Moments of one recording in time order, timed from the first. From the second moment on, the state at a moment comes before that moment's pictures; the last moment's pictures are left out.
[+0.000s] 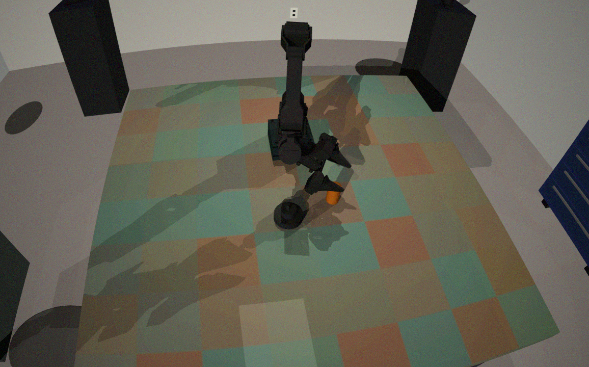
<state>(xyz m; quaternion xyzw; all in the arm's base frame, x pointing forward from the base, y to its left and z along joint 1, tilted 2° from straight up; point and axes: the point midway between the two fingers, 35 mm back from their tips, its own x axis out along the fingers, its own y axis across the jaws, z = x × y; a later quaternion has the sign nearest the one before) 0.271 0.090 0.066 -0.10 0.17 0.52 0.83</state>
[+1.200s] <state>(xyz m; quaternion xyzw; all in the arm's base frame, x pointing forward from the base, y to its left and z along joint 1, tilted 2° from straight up) 0.265 0.097 0.103 -0.32 0.62 0.31 0.65</state>
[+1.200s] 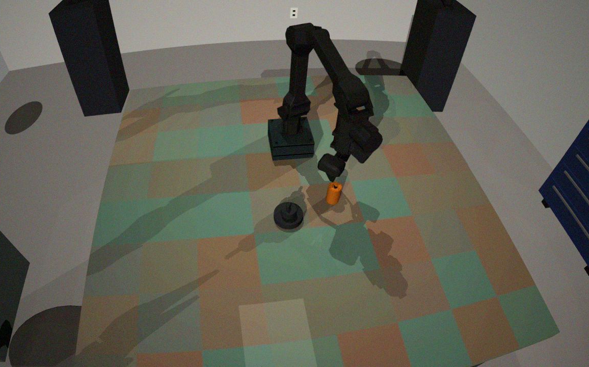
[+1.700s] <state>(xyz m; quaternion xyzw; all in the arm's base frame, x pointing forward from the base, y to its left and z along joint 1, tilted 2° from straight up) 0.265 0.096 0.102 -0.05 0.69 0.05 0.72</state>
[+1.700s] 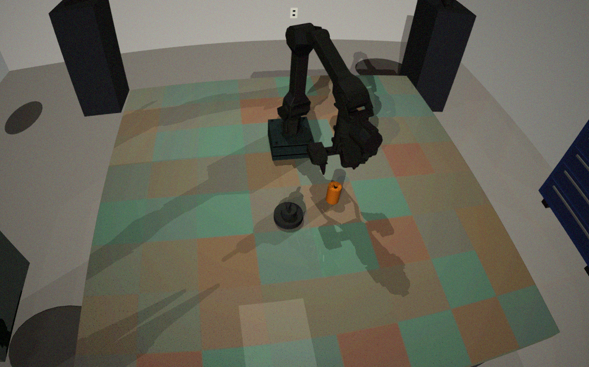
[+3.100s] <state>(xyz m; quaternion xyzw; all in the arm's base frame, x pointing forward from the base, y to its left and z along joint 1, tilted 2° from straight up) 0.271 0.097 0.014 -0.04 0.69 0.03 0.72</state>
